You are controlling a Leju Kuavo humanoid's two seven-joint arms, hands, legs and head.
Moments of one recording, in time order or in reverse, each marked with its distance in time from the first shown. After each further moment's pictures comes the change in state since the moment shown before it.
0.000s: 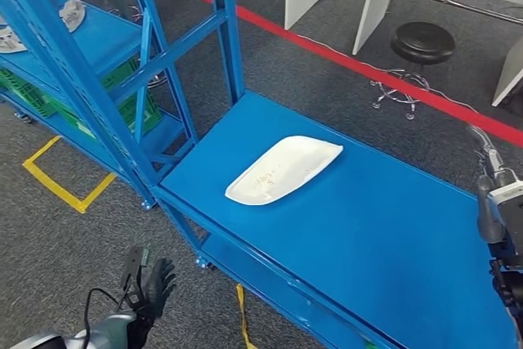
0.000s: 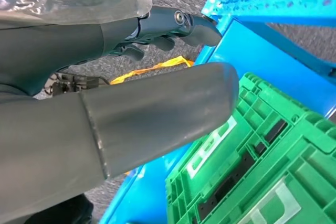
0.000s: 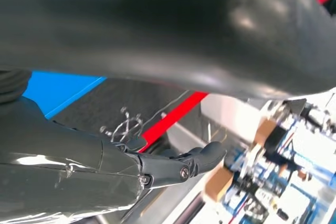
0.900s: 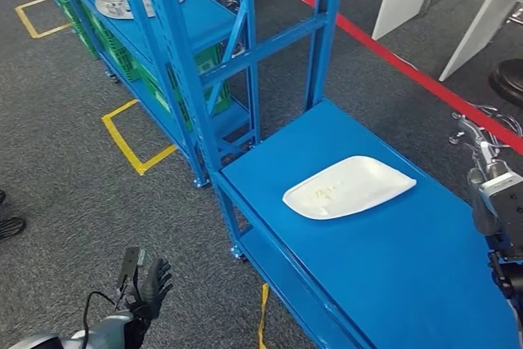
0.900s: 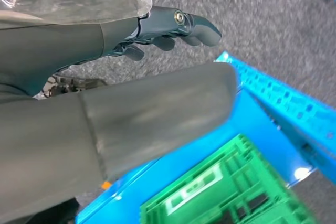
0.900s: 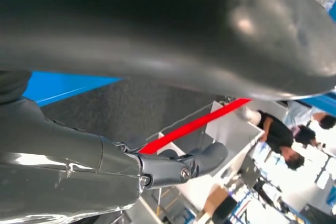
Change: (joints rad) left arm 0.002 0.006 0.000 0.000 0.005 0.000 -0.007; right arm -0.043 -0.013 0.028 0.012 -0.001 0.032 0.025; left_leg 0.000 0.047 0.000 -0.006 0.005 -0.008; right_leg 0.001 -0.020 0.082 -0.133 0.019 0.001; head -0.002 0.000
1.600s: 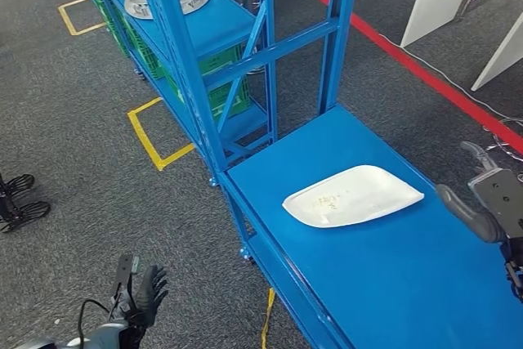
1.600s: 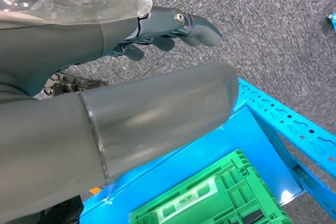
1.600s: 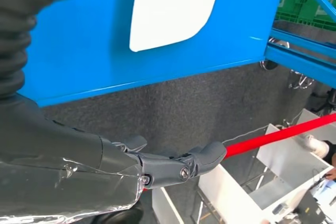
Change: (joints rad) left arm 0.039 0.023 0.014 0.000 0.023 -0.011 -0.027; right arm 0.012 -0.103 0.031 -0.078 0.019 0.035 0.315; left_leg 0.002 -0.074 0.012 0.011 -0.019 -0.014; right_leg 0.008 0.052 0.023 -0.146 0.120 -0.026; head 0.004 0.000
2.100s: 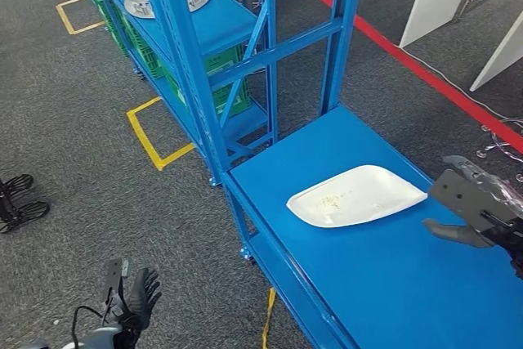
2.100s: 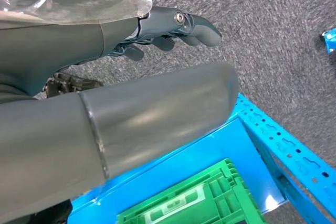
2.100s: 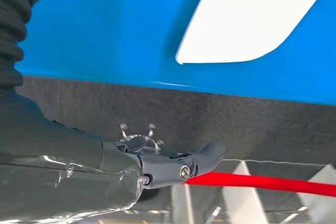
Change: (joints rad) left arm 0.022 0.010 0.042 0.000 0.033 -0.017 -0.025; right arm -0.147 -0.130 0.157 -0.068 0.052 0.240 0.293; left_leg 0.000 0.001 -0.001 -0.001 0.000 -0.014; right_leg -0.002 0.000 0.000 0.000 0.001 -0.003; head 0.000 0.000
